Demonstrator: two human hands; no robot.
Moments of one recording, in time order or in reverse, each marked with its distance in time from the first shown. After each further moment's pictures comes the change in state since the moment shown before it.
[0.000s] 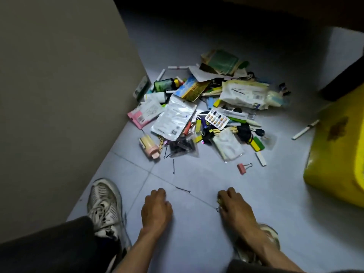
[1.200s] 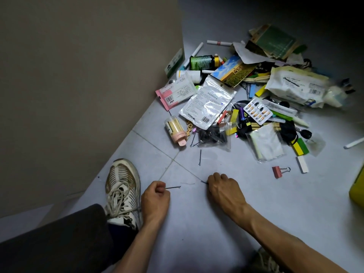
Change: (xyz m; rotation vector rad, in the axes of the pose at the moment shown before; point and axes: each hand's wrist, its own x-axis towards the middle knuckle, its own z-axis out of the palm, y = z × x) left_hand 0.022 -0.063 0.002 -0.662 0.193 -0.435; right_hand 0.076 -0.106 0.011 -0.509 0.030 -0.379
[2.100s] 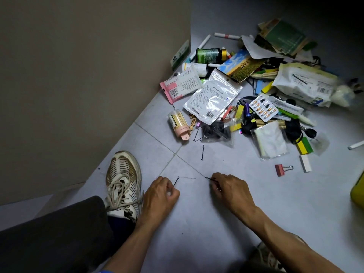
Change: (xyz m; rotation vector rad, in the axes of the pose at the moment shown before) left_hand -0.004 -0.005 -0.007 0.381 -0.083 0.389; right_hand -0.015 0.010 0.004 0.370 0.156 0.091
